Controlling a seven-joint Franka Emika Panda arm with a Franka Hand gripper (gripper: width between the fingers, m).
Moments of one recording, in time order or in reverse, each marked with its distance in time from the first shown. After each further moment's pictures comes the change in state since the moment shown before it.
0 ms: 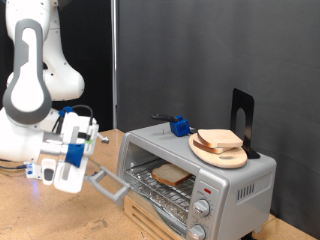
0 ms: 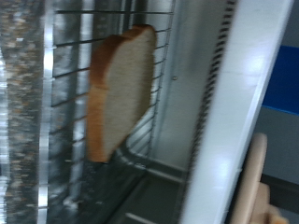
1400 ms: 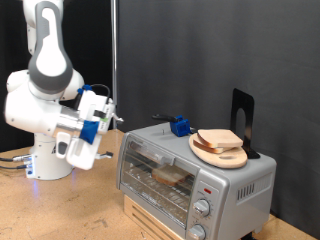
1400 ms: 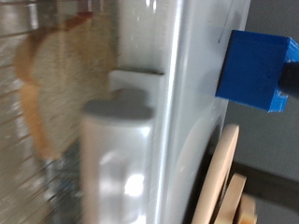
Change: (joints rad) arm 0.000 -0.253 0.088 -0.124 0.087 0.128 0.155
